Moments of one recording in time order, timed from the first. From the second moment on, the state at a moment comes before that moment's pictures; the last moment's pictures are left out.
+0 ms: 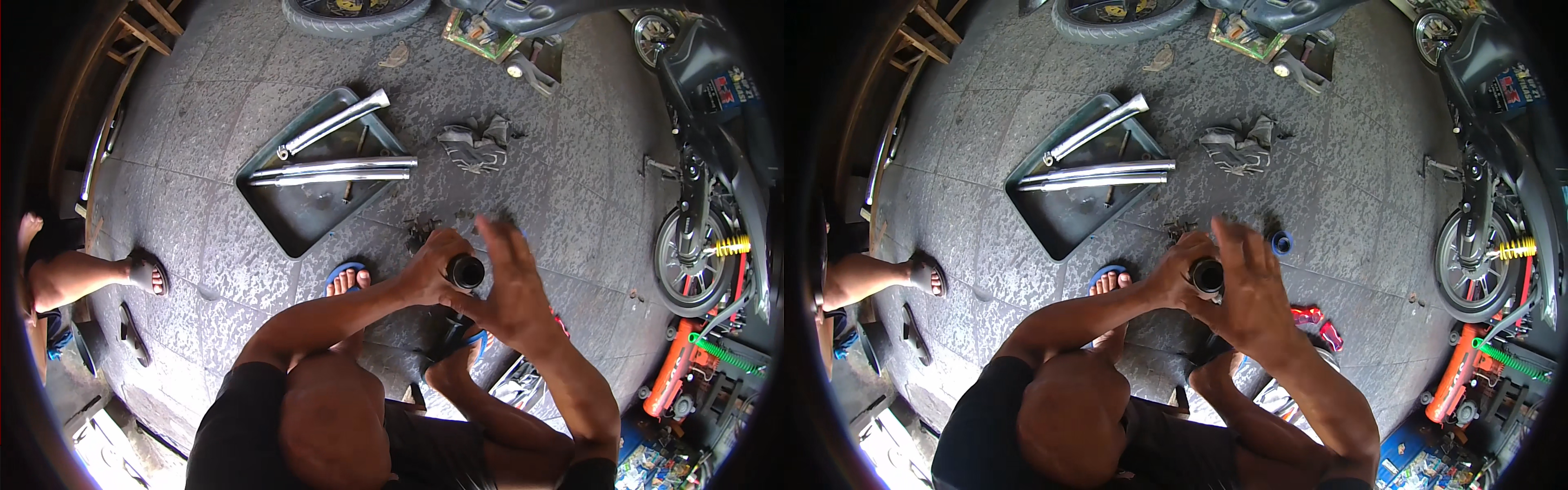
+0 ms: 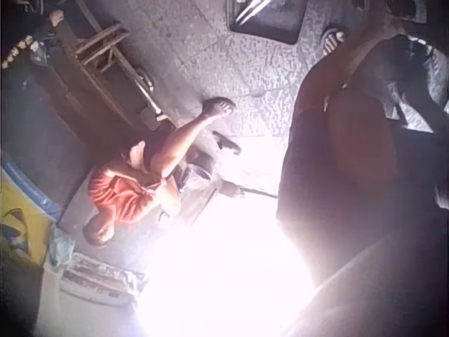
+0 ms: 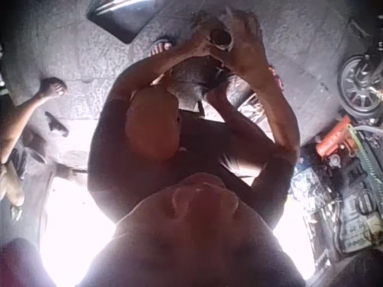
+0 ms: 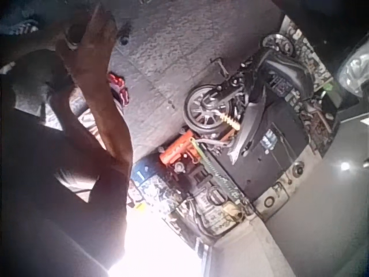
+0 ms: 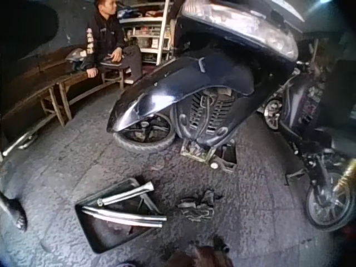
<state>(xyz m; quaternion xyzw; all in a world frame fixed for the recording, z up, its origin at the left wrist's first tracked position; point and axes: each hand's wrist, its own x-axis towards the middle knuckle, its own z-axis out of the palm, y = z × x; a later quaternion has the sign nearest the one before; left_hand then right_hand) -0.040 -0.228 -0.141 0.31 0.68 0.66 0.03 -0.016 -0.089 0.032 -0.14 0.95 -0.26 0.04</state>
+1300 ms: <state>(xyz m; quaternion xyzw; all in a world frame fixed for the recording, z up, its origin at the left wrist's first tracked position) -0.038 -0.248 -0.140 0.29 0.71 0.64 0.05 0.112 -0.091 0.002 0.22 0.82 -0.52 -0.05</state>
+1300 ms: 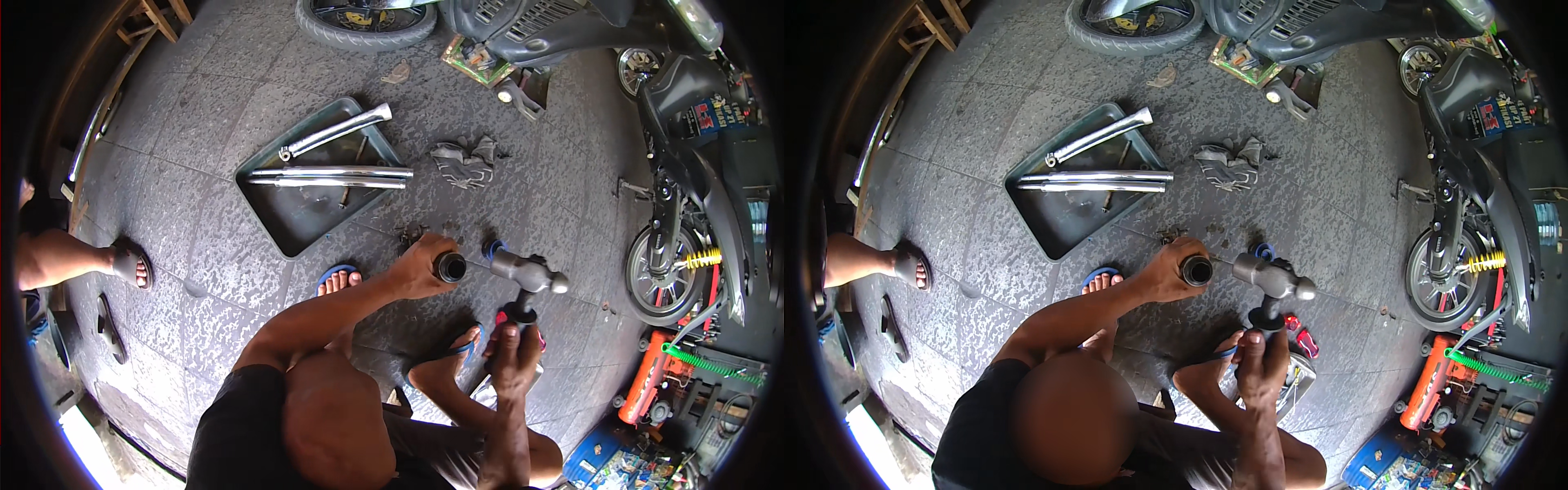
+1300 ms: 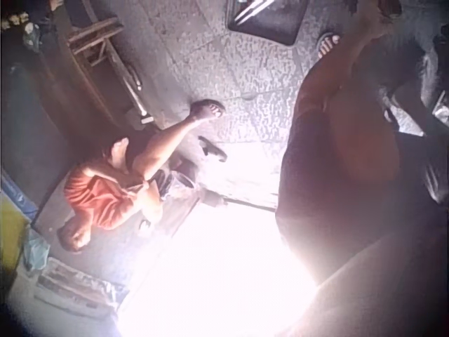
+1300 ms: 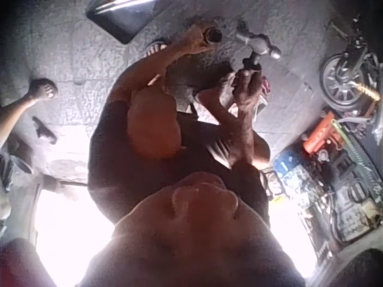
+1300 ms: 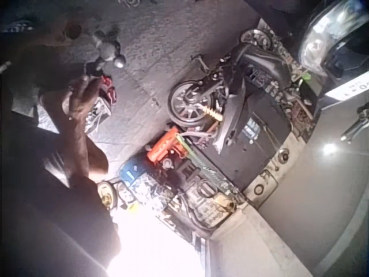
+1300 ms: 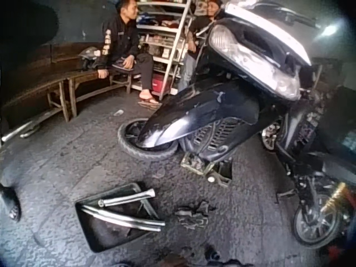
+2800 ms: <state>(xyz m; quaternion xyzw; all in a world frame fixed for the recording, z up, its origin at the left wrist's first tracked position) -0.044 -0.323 -0.150 0.01 0.67 0.74 0.06 0.197 -0.089 -0.145 0.39 0.81 -0.43 0.07</state>
